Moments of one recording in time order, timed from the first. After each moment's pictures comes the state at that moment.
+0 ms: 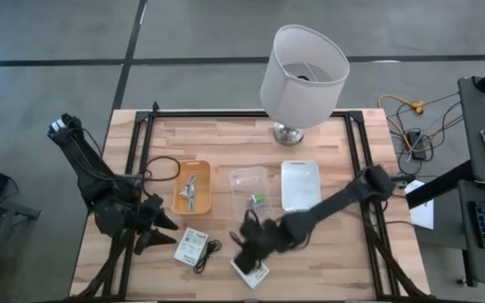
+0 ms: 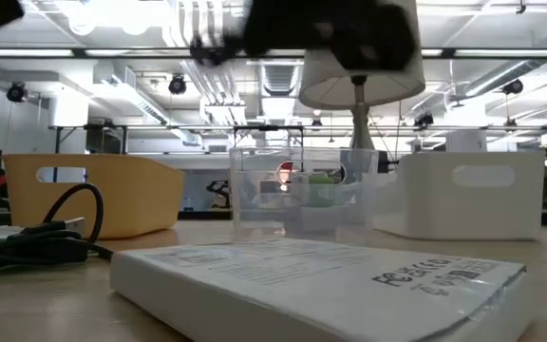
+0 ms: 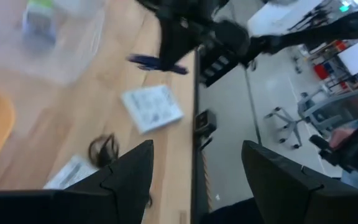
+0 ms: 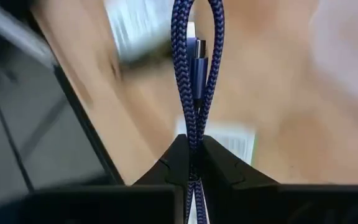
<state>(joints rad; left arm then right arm) -0.90 0.81 0.72 -0.37 -0.51 -1.04 0.43 2.03 1.67 -0.62 0.16 1.20</state>
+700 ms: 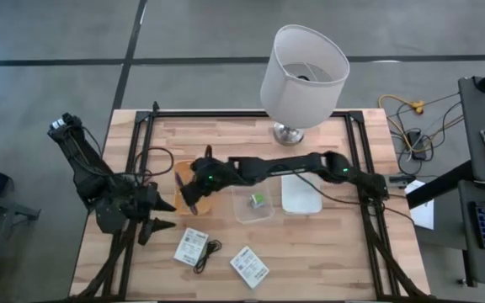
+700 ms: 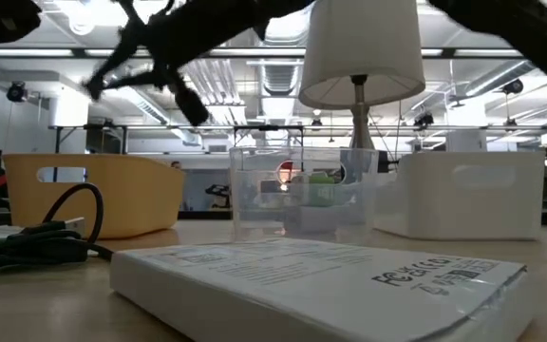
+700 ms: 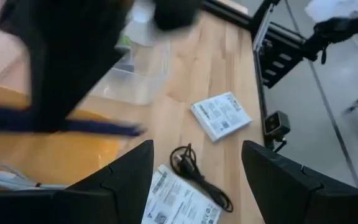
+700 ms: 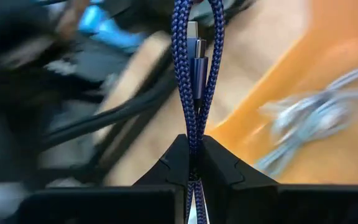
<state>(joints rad) -0.90 0.78 0.76 -0.65 -0.66 -0.98 0.02 2.40 2.21 -0.36 -0.07 0.97</state>
